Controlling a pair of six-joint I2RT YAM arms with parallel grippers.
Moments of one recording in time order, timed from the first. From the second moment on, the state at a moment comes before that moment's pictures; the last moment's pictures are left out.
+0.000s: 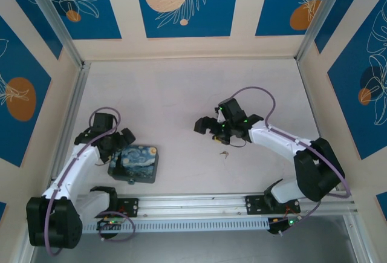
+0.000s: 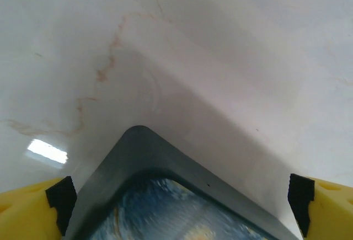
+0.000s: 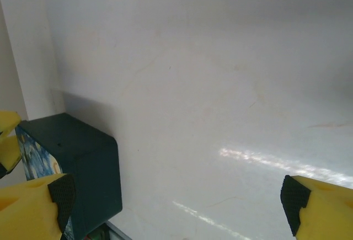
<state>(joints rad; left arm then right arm) -0.09 1.01 0.64 -0.78 0.05 -0.72 0.61 1.43 0.84 -0.37 -0.39 0.87</state>
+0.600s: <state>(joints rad) -0.38 0.98 0.60 -0.60 0.06 -0.95 0.89 1.46 0.85 -0.34 -0.38 1.04</state>
